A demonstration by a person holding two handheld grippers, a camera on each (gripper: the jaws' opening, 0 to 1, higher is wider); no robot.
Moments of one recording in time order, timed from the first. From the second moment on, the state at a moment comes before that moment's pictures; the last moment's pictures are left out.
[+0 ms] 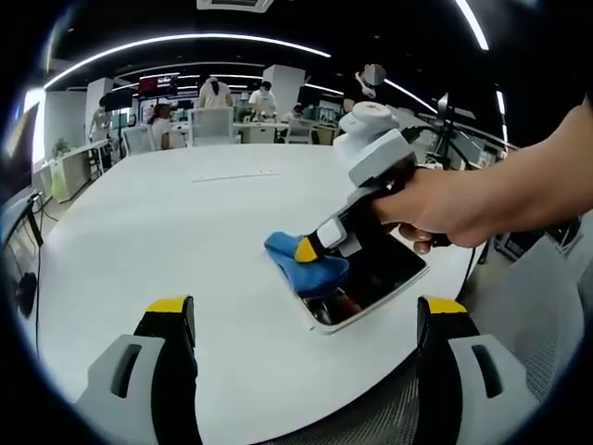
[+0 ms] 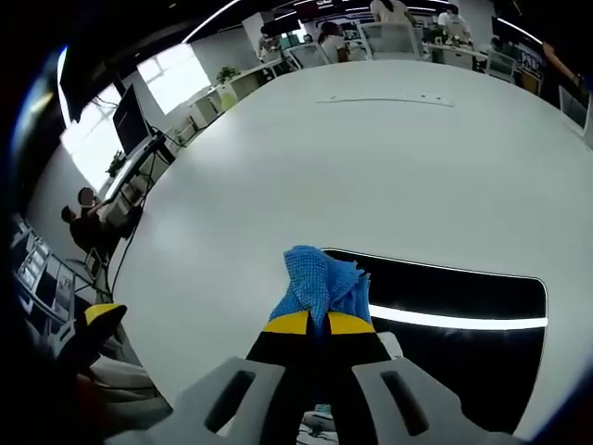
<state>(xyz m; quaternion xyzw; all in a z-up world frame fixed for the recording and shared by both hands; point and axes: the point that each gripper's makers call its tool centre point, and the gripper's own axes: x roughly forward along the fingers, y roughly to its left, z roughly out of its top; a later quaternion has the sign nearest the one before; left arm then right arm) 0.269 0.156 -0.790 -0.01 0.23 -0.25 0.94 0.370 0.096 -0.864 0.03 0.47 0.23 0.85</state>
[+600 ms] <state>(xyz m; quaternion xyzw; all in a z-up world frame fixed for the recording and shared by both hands) 0.268 0.156 -0.791 0.00 0.24 -0.26 0.94 0.366 0.093 -0.864 0.01 0.47 0.24 0.85</state>
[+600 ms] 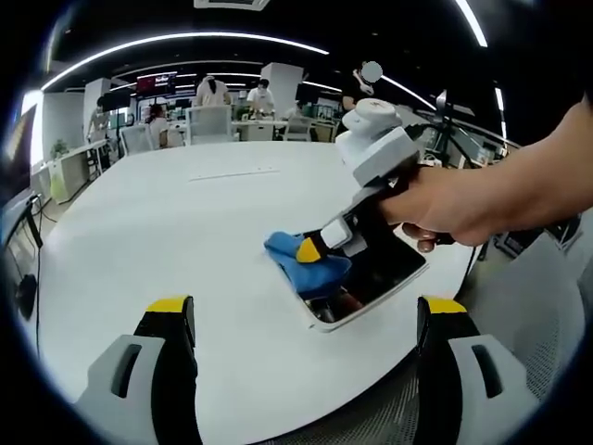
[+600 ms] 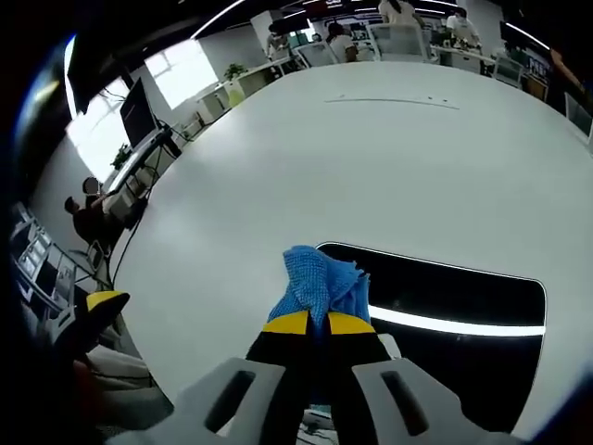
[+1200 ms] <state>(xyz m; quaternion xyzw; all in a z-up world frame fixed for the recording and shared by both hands) 0.267 0.154 -0.792 -0.01 0.24 -0.26 0.93 0.363 0.061 -0.864 0.02 0.47 0.24 0.85</state>
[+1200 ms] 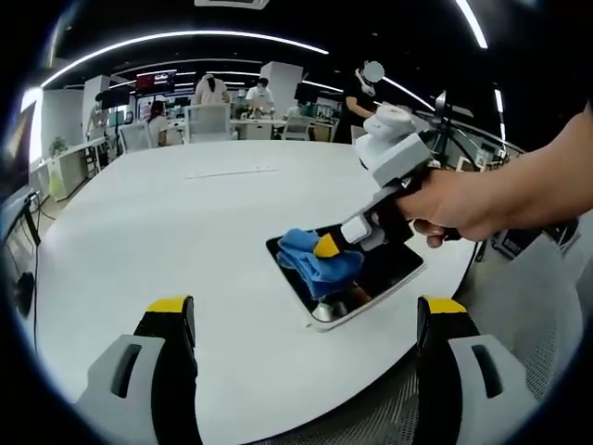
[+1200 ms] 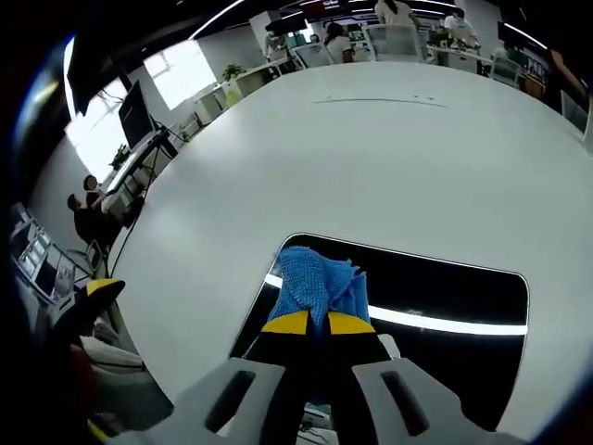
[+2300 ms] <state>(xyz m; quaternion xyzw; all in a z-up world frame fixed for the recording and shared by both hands) 0.263 0.150 -0.794 -0.01 0.25 -0.27 0.93 0.362 -0.018 -0.865 0.02 0.46 0.22 0.86</state>
